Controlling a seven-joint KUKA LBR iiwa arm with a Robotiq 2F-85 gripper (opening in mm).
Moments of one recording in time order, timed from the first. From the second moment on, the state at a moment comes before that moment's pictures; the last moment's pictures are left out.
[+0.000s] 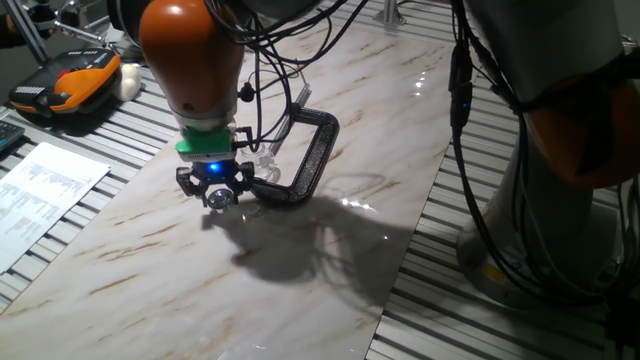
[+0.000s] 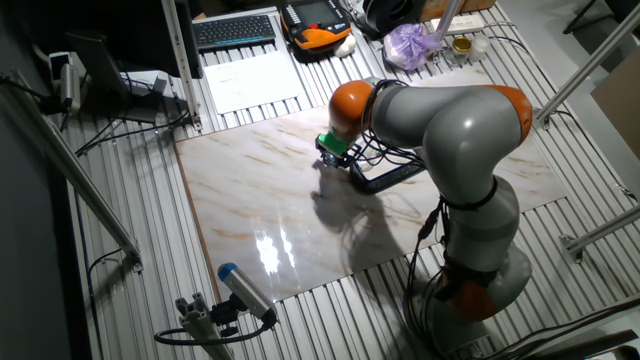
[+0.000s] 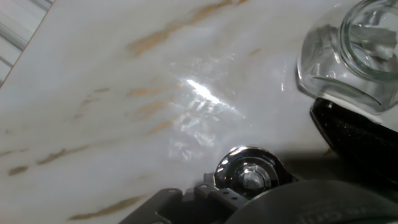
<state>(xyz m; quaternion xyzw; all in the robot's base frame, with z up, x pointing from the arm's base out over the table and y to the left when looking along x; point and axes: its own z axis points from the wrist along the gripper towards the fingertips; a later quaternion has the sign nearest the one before) 0.549 0.145 0.046 0.46 0.89 0.03 0.06</state>
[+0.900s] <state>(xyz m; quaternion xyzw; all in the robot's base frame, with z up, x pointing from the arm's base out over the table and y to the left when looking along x) 0.547 0.145 0.034 0.46 0.89 0.04 0.06</state>
